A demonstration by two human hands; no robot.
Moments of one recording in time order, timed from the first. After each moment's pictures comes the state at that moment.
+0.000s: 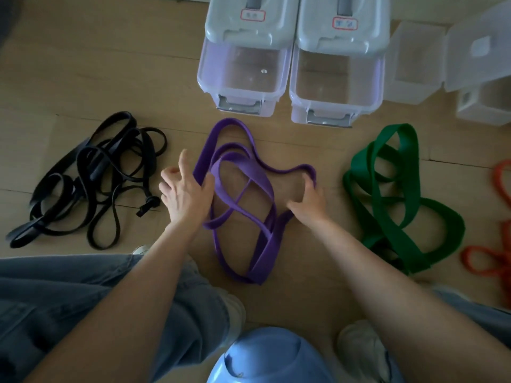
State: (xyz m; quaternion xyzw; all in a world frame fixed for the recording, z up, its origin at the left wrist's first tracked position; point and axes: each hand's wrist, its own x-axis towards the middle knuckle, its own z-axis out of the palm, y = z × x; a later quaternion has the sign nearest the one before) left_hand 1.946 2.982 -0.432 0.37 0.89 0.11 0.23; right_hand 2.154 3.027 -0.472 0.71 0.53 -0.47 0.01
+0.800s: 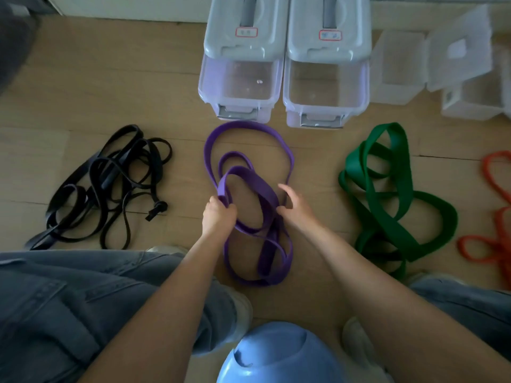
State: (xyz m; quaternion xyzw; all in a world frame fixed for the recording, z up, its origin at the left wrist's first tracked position) left_hand 1.984 2.962 -0.431 0.29 0.87 0.13 0.39; right_hand 2.146 3.001 -0.460 0.62 0.55 -0.56 -0.08
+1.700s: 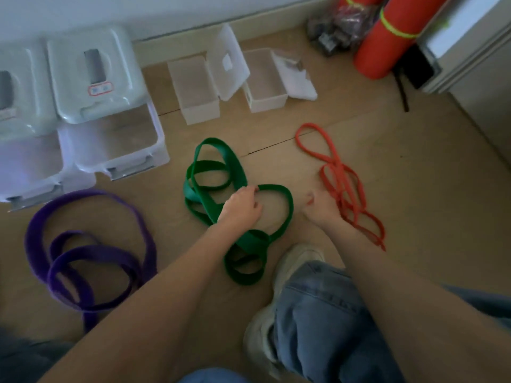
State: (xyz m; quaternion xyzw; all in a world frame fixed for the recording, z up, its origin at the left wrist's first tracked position) left_hand 2.305 3.048 -0.400 0.73 0.55 -0.04 0.40; right_hand 2.480 3.000 -0.426 0.84 0.44 -0.31 0.00
